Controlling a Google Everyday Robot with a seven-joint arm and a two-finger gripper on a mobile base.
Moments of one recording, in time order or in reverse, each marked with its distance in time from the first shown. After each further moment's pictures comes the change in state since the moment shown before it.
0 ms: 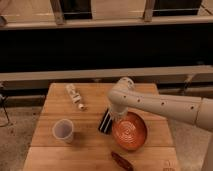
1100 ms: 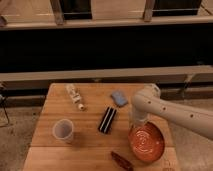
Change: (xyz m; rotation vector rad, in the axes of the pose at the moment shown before) arm 0.046 0.097 -0.008 -0.023 -0.040 0.179
